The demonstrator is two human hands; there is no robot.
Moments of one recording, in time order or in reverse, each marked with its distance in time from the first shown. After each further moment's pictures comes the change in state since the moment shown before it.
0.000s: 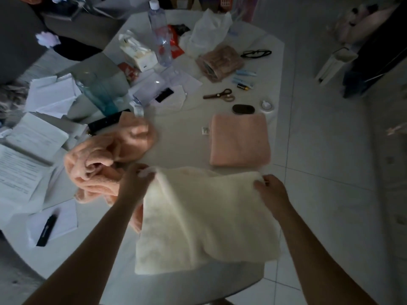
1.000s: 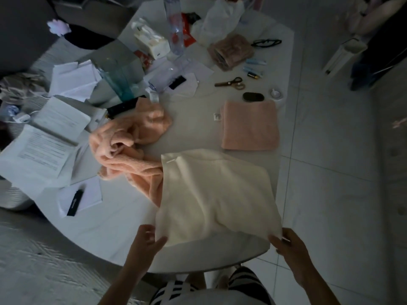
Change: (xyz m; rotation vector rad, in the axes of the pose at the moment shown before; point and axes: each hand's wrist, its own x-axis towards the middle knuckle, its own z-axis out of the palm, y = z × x) left_hand -0.173 -0.152 -0.010 -0.186 -0.213 -0.286; right_hand -0.134 0.146 0.007 0.260 -0.081 0.181
